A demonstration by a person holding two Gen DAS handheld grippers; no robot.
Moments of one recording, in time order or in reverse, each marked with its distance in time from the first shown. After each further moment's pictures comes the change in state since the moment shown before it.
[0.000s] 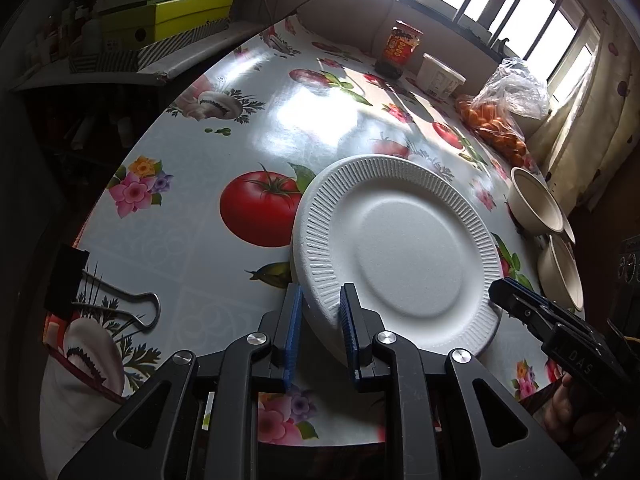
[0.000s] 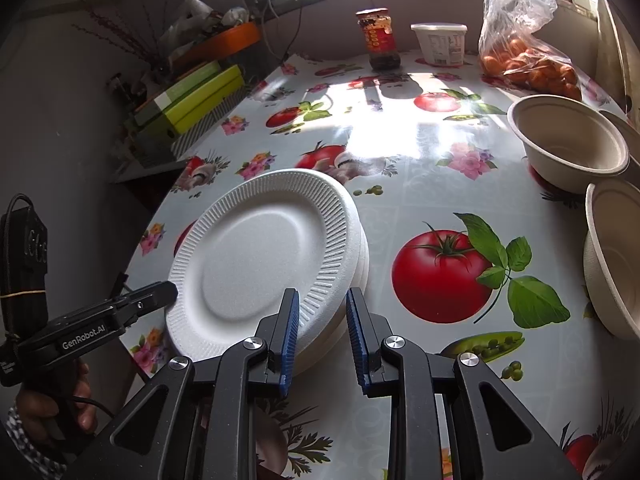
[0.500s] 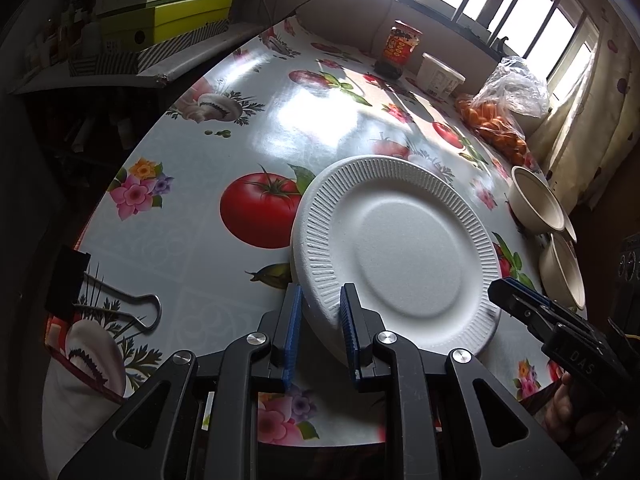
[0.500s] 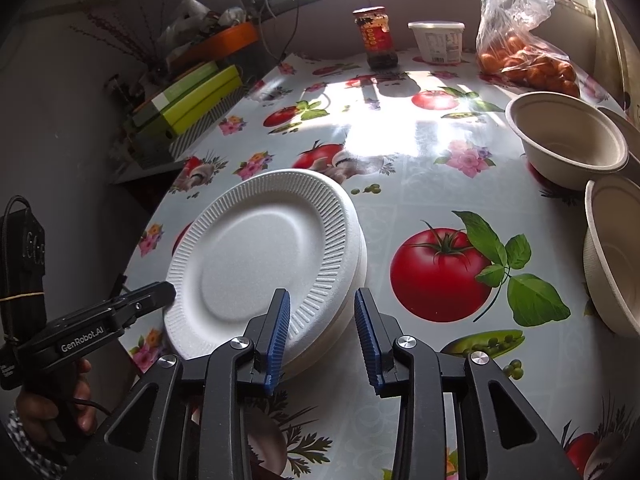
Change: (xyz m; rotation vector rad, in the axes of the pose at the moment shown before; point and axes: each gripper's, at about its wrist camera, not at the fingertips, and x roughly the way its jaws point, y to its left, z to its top) left arm -0.001 -0.001 0.001 0.003 0.000 0.005; right arm 0.000 -0.003 0.000 0.005 0.002 -0.003
